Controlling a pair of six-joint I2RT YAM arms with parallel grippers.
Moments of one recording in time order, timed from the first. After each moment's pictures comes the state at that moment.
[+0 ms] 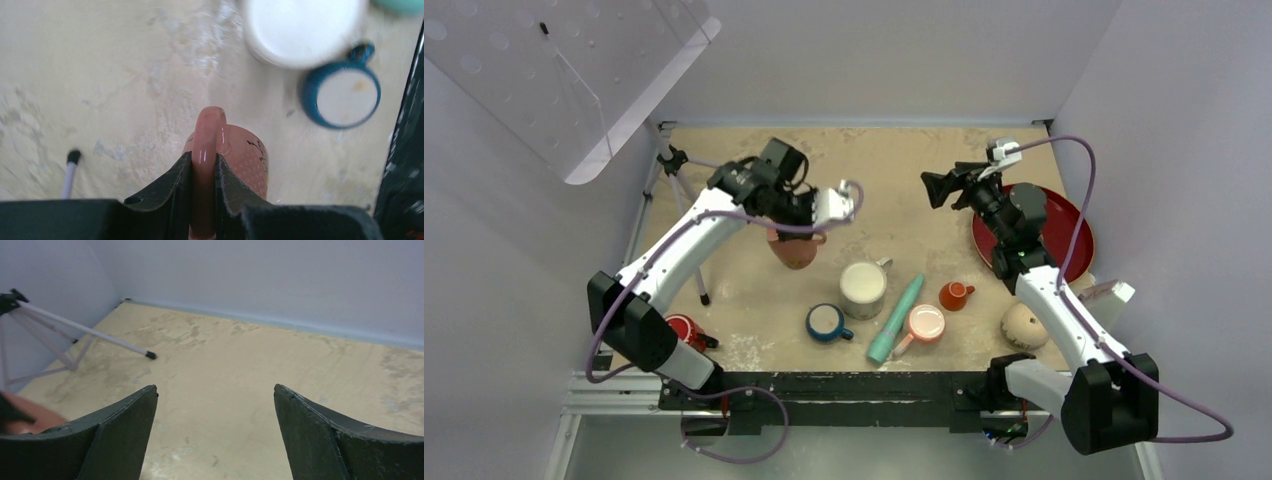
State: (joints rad) left arm -0.57 1.50 1.45 -1.05 0.36 0.98; right arm 0.19 1.09 0.71 0.44 -0.28 0.22
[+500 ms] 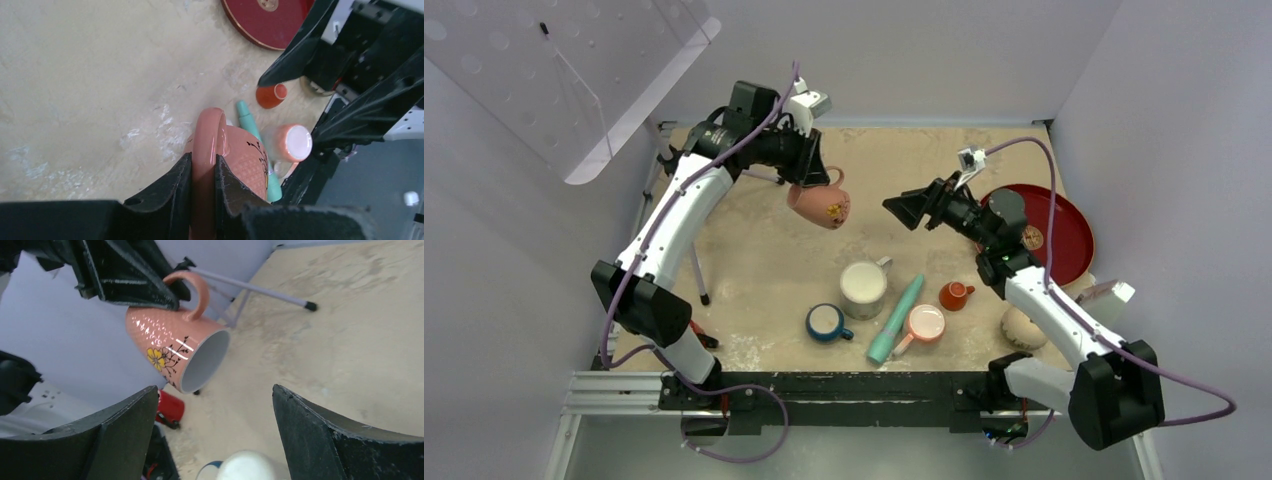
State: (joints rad) left arm -0.40 1.66 1.85 -0.90 0.58 0.01; right arm 0.34 1.14 0.70 0.51 -0.57 0.73
